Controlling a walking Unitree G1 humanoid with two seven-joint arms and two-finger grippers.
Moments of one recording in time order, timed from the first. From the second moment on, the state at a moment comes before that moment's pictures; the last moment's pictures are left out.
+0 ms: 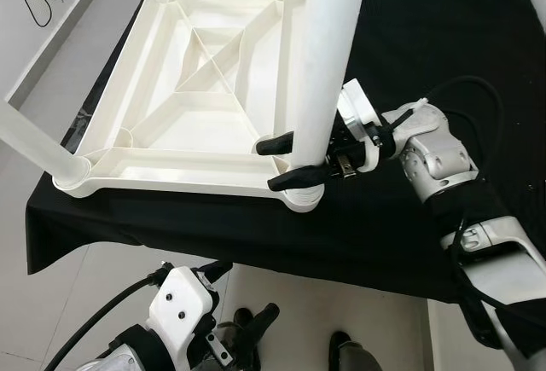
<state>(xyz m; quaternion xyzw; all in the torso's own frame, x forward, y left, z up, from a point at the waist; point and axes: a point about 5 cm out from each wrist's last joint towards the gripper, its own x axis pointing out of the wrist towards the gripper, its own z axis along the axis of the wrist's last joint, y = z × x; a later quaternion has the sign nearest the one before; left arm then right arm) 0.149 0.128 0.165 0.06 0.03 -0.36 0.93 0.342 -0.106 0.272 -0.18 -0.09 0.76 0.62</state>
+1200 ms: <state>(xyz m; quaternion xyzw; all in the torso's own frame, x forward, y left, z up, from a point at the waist) 0.161 0.125 0.158 0.05 0.03 -0.36 0.93 0.307 -0.093 0.216 -0.05 -0.05 0.27 0.96</state>
